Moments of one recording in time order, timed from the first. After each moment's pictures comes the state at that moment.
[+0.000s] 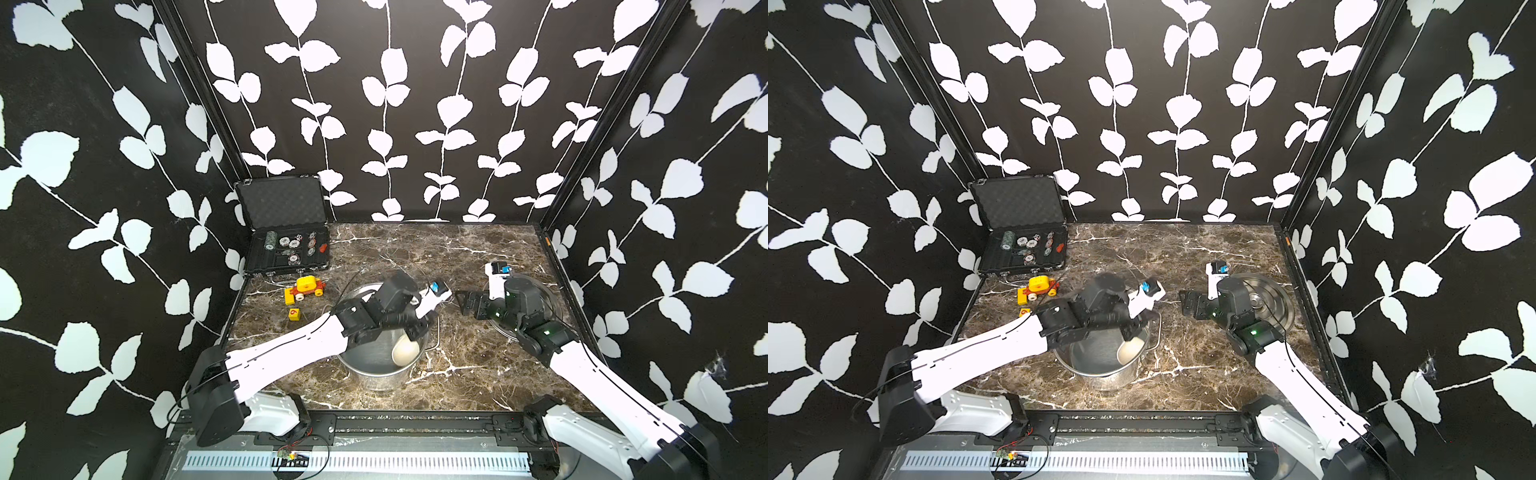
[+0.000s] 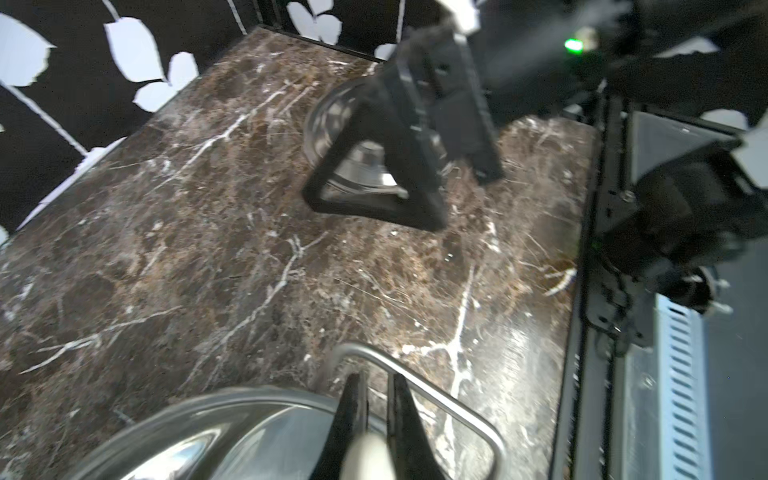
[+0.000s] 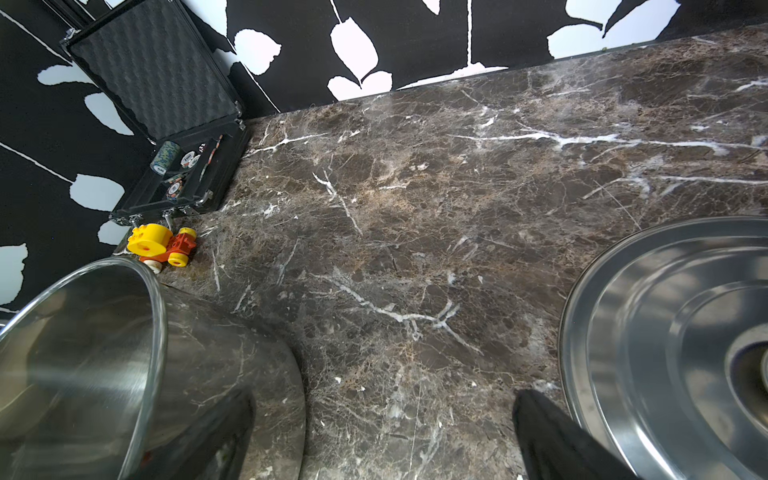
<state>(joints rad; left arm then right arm) -1.04 1.29 1.08 -0.39 0.14 0.11 0.44 0.96 0.68 -0.24 -0.09 0.37</state>
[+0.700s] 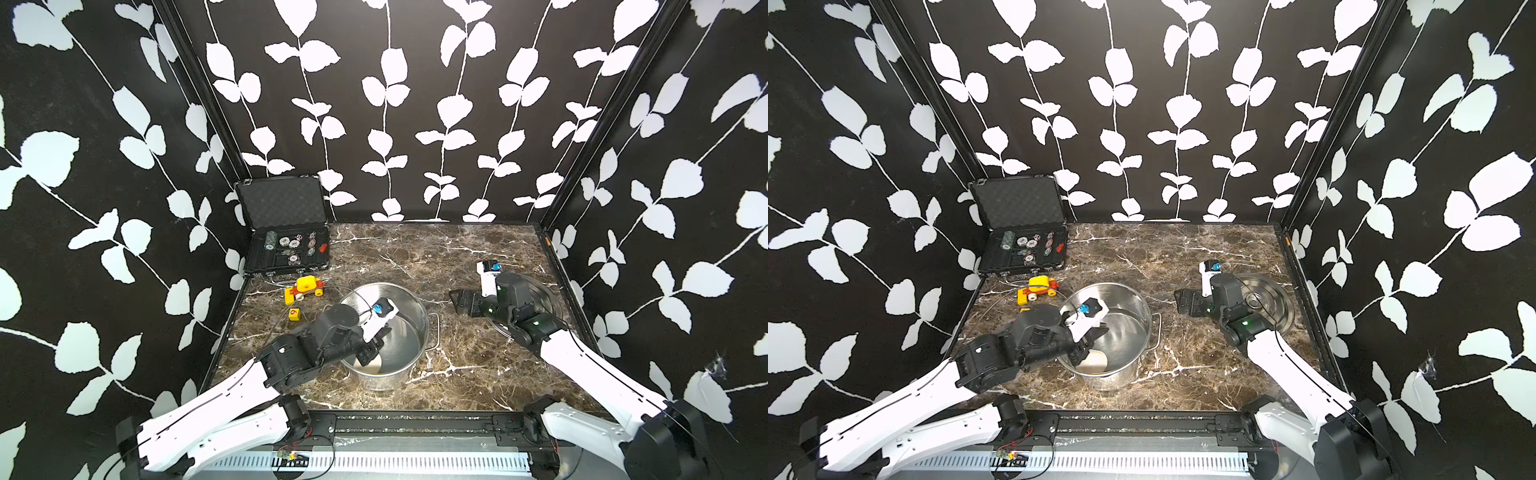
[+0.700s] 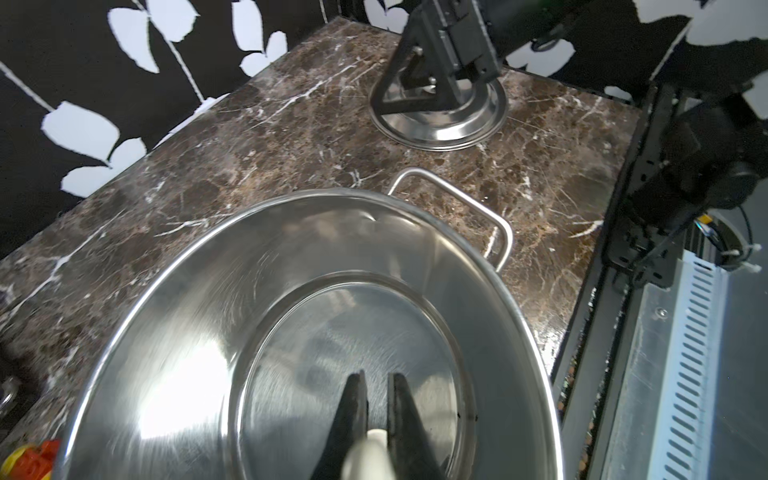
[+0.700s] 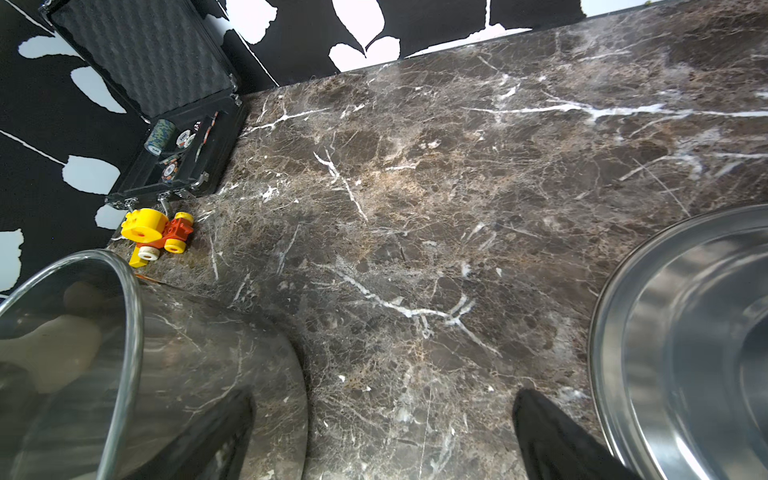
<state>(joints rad) -0.95 0.78 0.82 -0.59 -0.02 0.05 0.44 1.08 0.70 -0.21 -0.14 0.37</state>
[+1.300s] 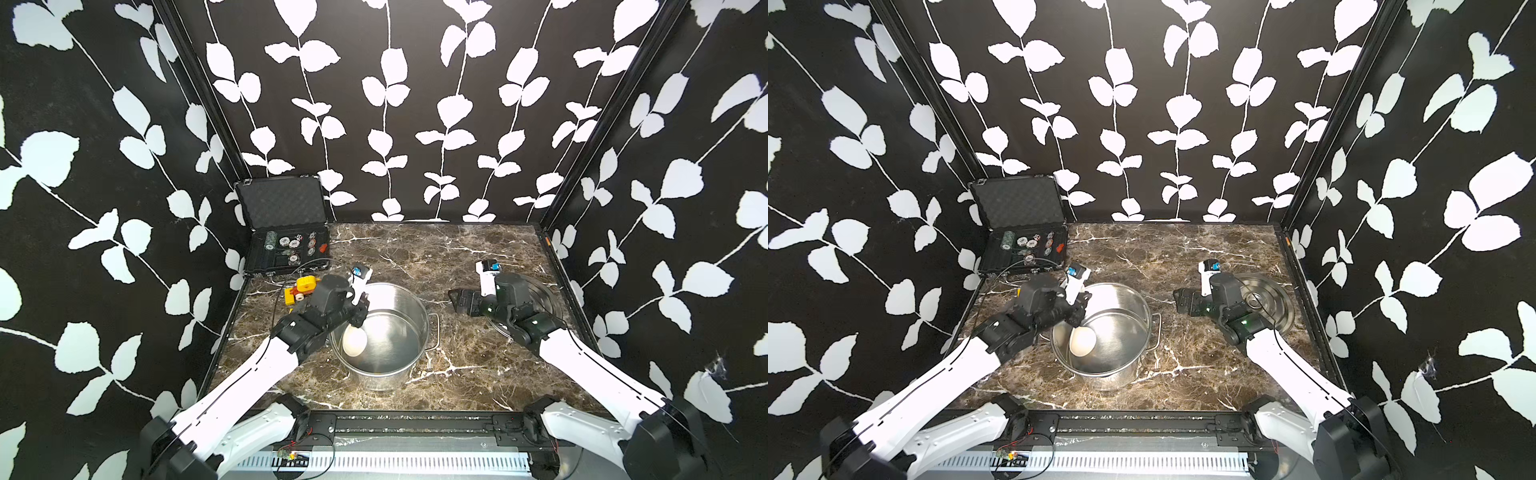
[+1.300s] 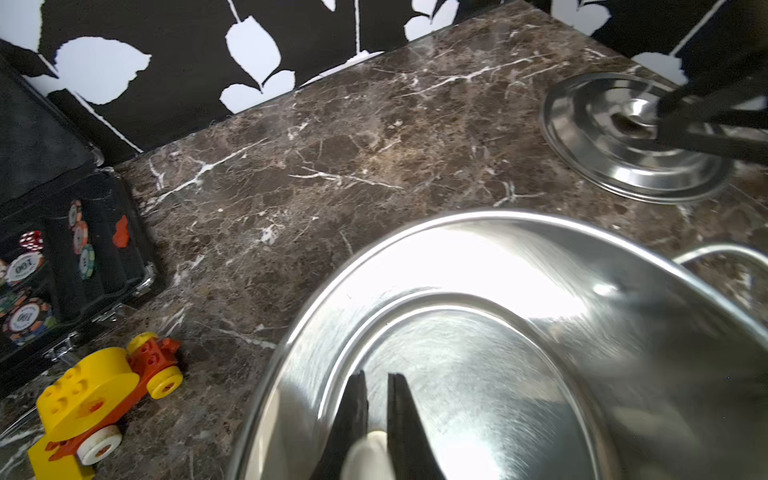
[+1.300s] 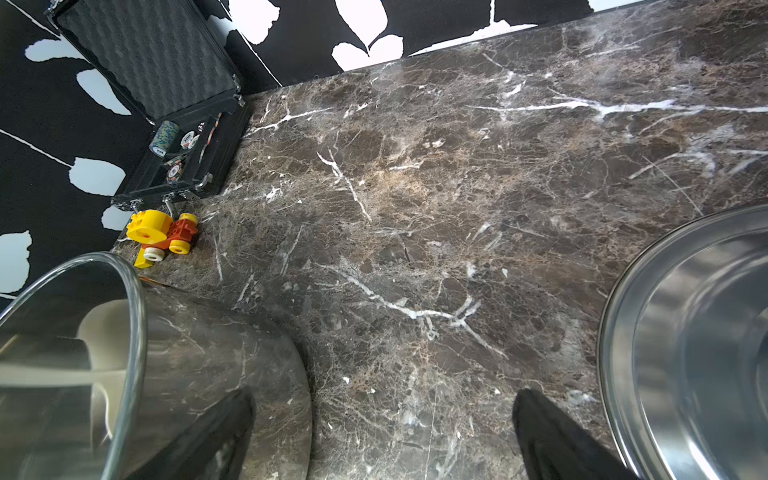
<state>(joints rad) -0.62 1.01 0.83 -0.40 -0.04 0.01 0.44 1.08 0.70 -0.20 -0.15 0.38</state>
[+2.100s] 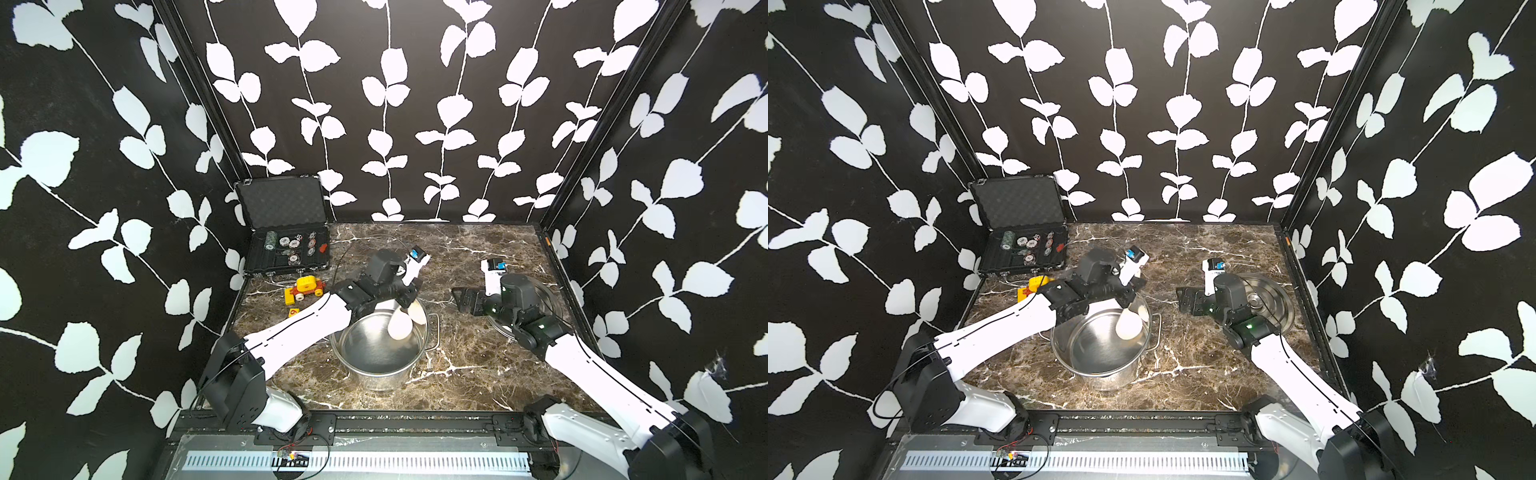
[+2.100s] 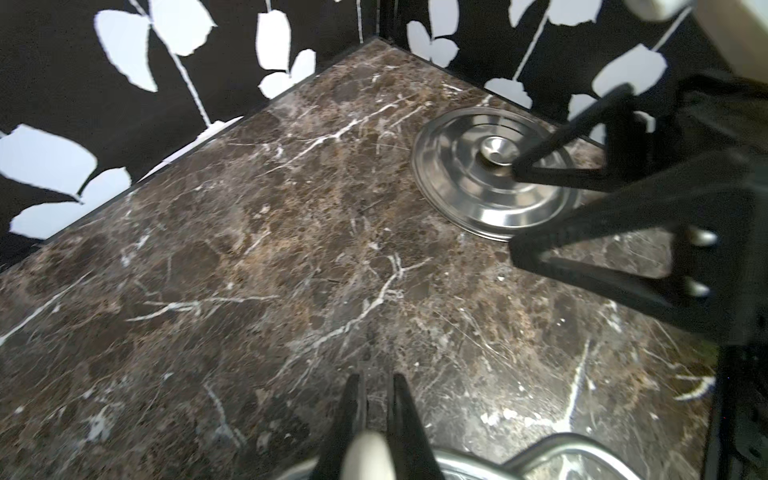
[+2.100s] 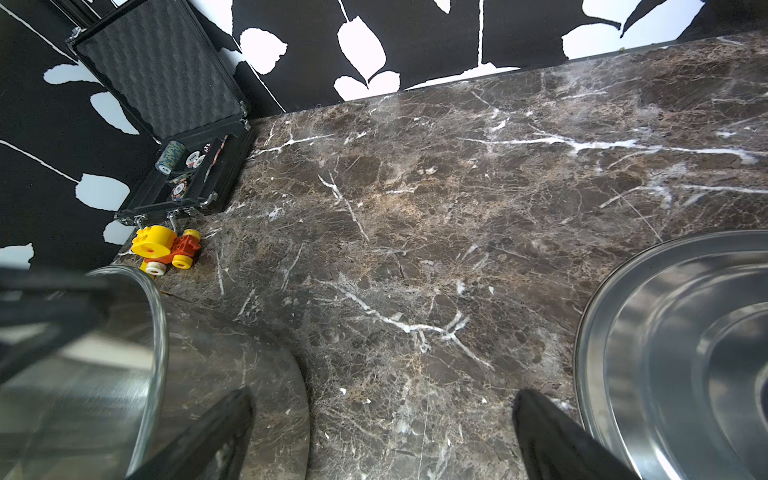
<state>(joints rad) -0.82 1.44 1.14 -0.25 0.14 0.05 0.44 1.02 0.70 -0.21 -0.11 0.36</state>
